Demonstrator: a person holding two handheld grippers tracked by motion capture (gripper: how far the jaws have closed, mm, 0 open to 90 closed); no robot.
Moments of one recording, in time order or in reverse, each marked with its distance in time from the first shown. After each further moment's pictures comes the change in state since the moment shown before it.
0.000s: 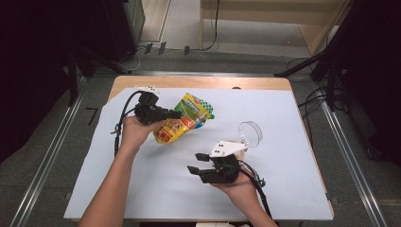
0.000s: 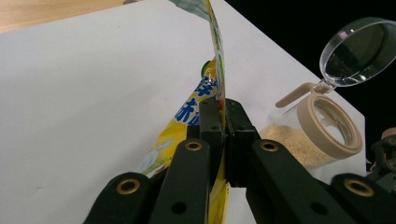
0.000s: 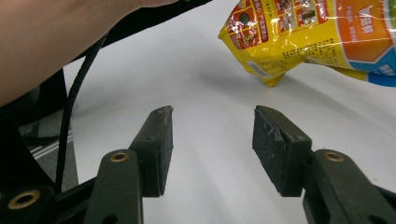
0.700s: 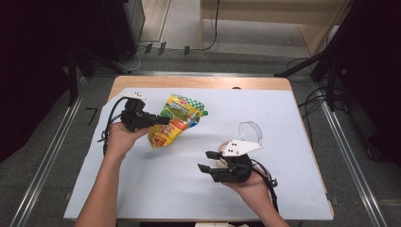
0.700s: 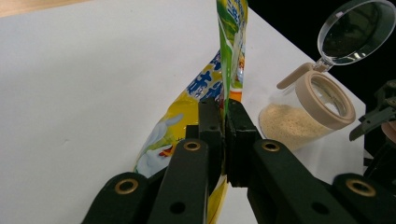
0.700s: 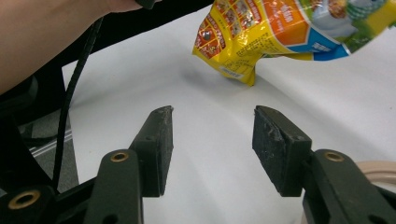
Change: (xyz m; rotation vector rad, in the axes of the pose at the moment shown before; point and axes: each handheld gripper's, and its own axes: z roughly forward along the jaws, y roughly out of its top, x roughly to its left) left arm 0.001 -0.026 -0.037 -0.001 0.026 -0.025; right arm -0.009 -0.002 -0.029 -0.025 -0.020 -0.012
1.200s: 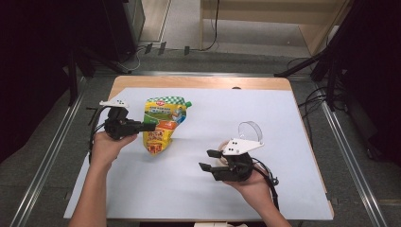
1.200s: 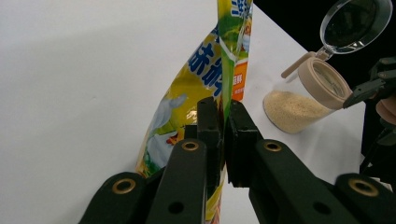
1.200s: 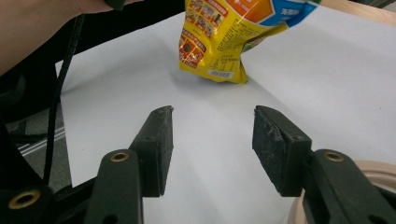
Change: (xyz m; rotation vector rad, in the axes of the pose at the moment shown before) left arm 0.007 -0.032 -0.034 -0.023 0.028 -0.042; right arm -0.003 0.002 -0.001 0.012 -0.015 -0.015
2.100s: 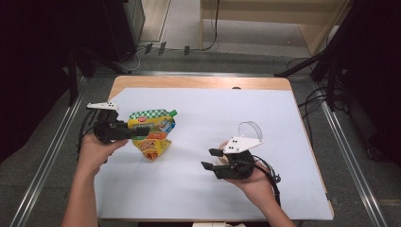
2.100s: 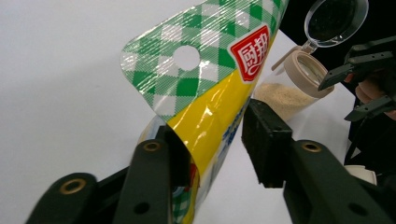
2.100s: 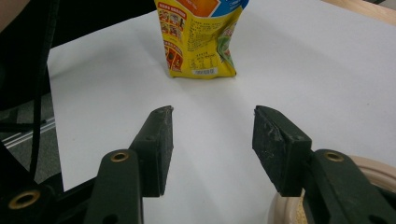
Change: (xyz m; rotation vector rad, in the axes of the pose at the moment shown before) left arm -0.013 0.000 -0.026 0.020 0.015 0.008; right arm -0.005 0.002 -0.002 0.040 -0.016 -0.027
